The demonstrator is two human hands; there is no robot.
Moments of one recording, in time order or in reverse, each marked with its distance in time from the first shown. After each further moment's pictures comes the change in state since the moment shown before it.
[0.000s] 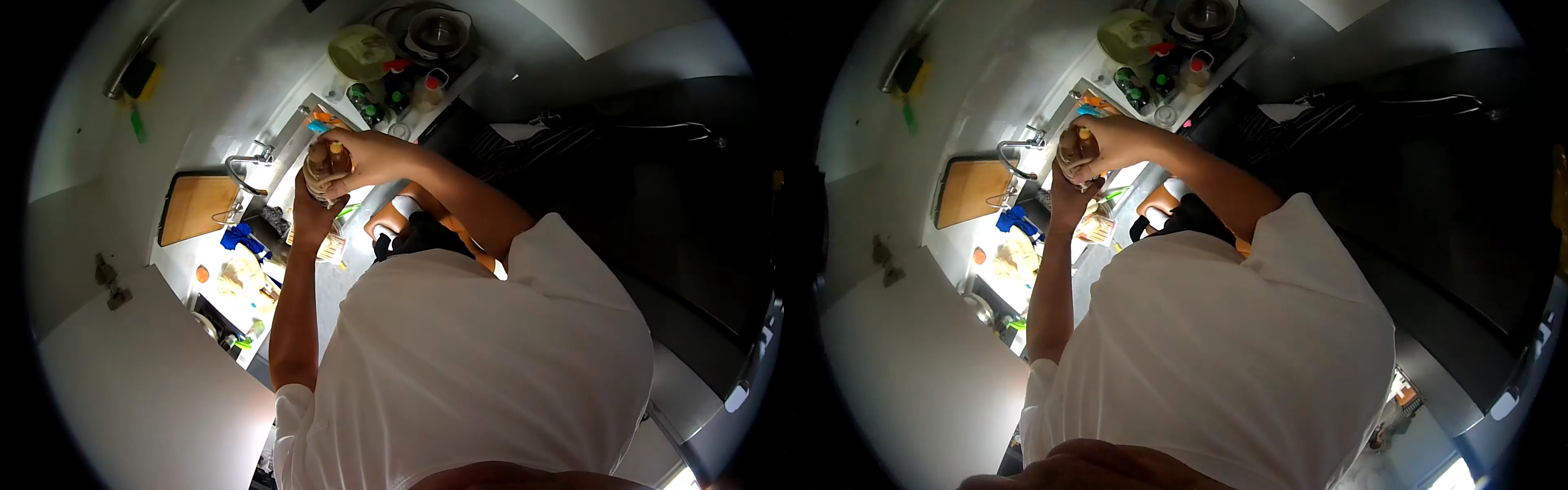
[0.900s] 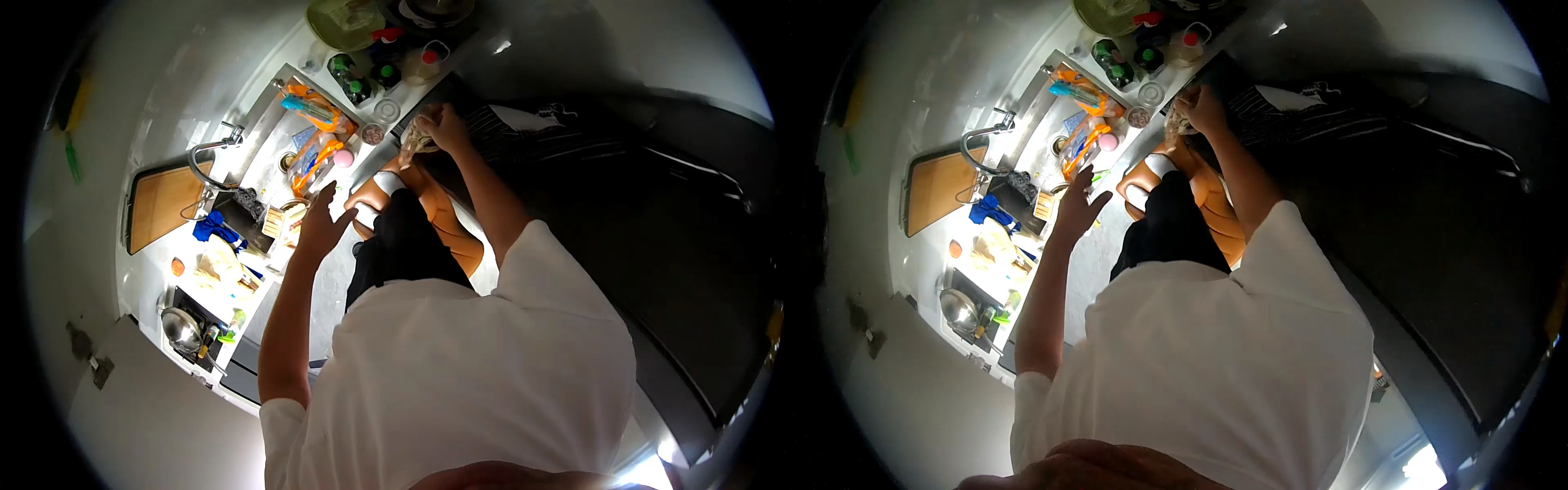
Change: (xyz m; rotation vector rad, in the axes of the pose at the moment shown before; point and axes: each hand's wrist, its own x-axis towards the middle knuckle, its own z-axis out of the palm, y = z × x) left_hand -0.002 -0.086 0.042 0.290 -0.366 -0.261; right_hand -0.058 0.292 0.018 -0.009 0.589 0.773
